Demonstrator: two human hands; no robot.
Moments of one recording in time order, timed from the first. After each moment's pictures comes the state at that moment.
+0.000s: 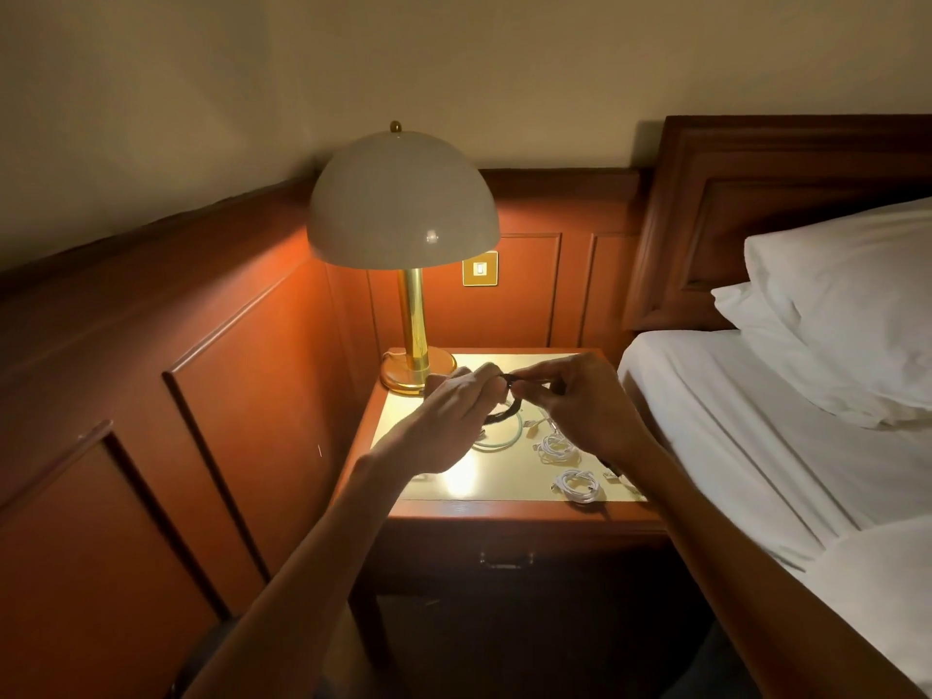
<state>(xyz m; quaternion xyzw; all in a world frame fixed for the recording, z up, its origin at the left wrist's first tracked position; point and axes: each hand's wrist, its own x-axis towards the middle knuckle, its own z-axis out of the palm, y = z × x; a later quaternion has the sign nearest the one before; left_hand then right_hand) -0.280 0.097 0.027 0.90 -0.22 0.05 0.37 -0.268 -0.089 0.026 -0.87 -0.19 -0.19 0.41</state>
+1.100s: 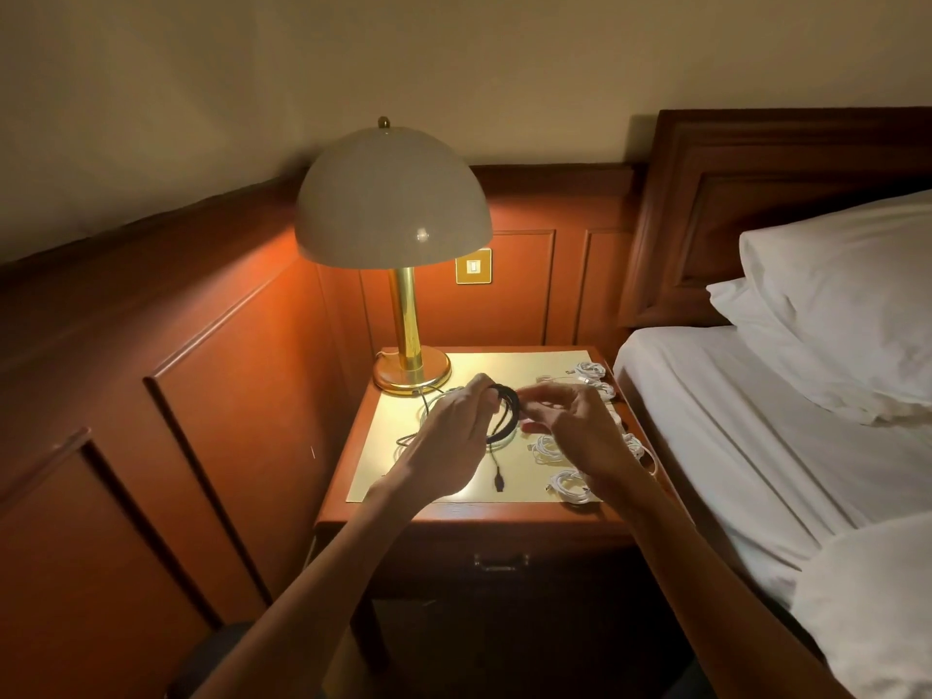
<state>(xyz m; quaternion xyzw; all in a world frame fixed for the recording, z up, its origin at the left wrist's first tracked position) -0.262 0.083 -0.013 0.87 -0.27 0.19 0.38 -0.265 -0.091 -0.006 -0.77 -0.08 -0.08 0.63</state>
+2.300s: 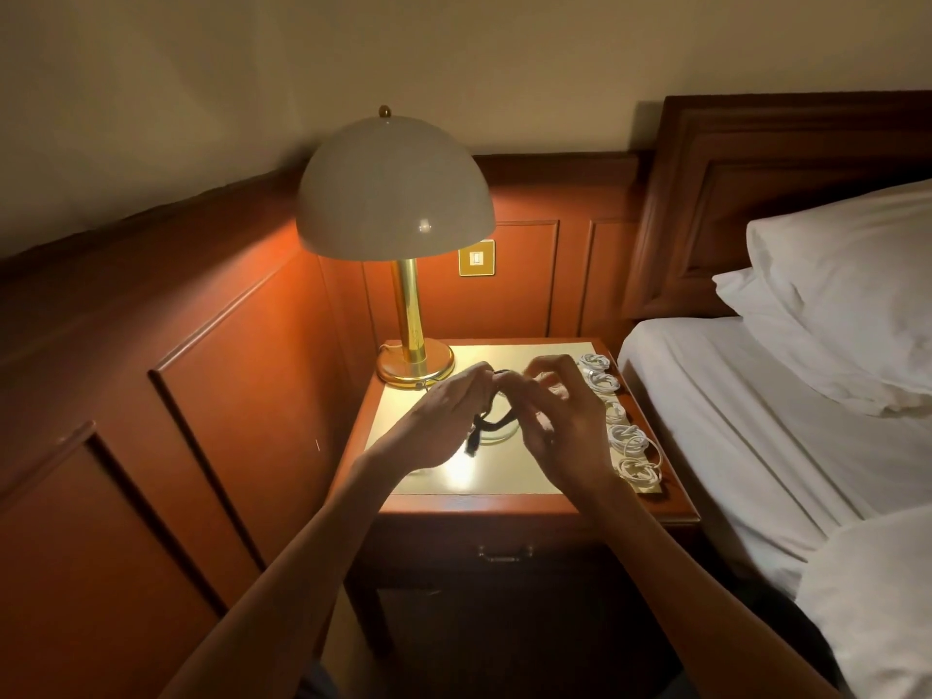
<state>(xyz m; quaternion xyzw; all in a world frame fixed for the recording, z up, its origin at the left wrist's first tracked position) -0.251 0.096 0.002 0.84 -0.28 0.04 0.46 -0.263 -0.076 -0.032 -0.77 -0.26 -0.51 0.30</state>
